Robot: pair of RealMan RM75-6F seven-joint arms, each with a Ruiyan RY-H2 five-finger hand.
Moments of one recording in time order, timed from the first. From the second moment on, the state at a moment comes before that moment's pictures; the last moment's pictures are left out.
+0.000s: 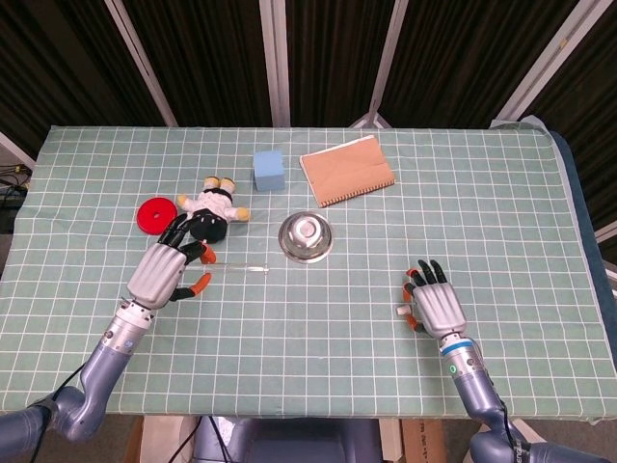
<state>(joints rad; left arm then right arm) -0.55 -1.47 -0.14 -1.49 1.52 1.28 0.03 0.43 -1.53 0.13 -1.50 -1.21 1.10 -0.47</state>
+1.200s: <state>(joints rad) -0.54 -1.44 -0.14 -1.51 1.52 1.30 0.03 0.46 -1.57 0.11 -1.48 -1.16 1.11 -0.52</state>
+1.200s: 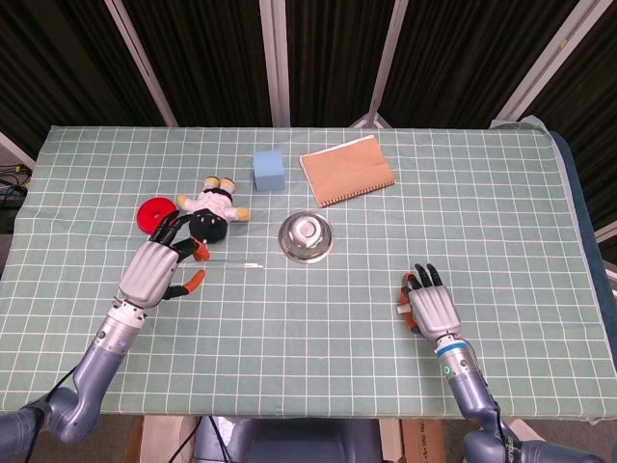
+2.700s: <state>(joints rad) -0.67 -1.85 -0.34 -1.37 1.16 1.20 0.22 0.67 -1.73 0.33 -1.30 -1.42 1.38 -0.62</state>
